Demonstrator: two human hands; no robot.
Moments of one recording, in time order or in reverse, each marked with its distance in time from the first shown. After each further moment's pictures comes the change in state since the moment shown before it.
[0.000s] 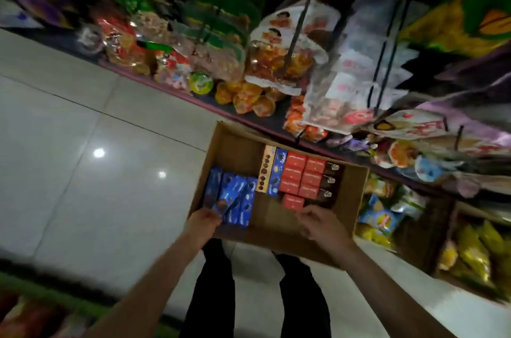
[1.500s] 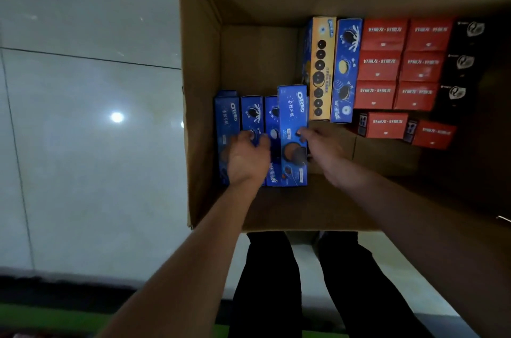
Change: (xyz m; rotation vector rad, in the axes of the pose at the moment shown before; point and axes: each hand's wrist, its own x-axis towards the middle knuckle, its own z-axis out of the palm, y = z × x) left_hand 0.306 -0.124 0.119 0.305 0.121 0.143; right_hand 0.324 0.167 0.246 0.331 0.066 0.334
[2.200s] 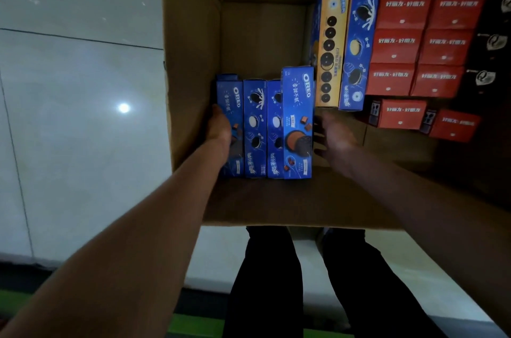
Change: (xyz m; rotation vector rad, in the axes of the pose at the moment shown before) left_hand 0.072 -0.015 -0.015 -0.605 -0.038 -0.446; right_hand 0.024 0.018 -0.009 0.297 -0.097 0.073
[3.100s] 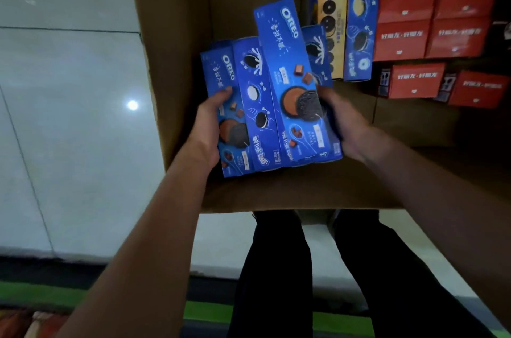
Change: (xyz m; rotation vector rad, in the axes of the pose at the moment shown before) left_hand -0.021 -0.022 -0.032 -0.111 -0.394 0.121; right_hand 0.002 0.015 -0.013 0.121 -0.334 -0.122
